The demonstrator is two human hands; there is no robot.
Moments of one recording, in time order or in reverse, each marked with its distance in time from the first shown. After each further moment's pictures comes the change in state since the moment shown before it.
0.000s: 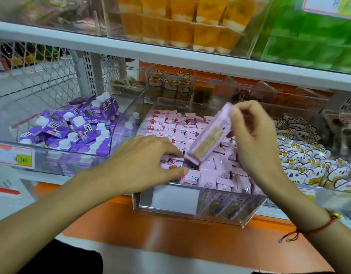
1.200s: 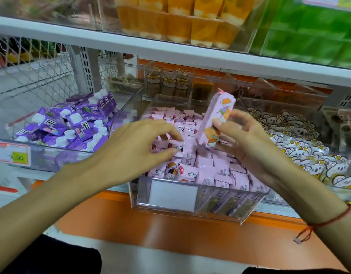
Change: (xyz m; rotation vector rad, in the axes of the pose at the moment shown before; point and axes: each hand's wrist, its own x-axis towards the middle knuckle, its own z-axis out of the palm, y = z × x) left_hand -0.005 -0.007 -0.010 -0.212 0.233 0.099; right_hand 0.004 0.009 -0.007 0.648 -0.278 0.548
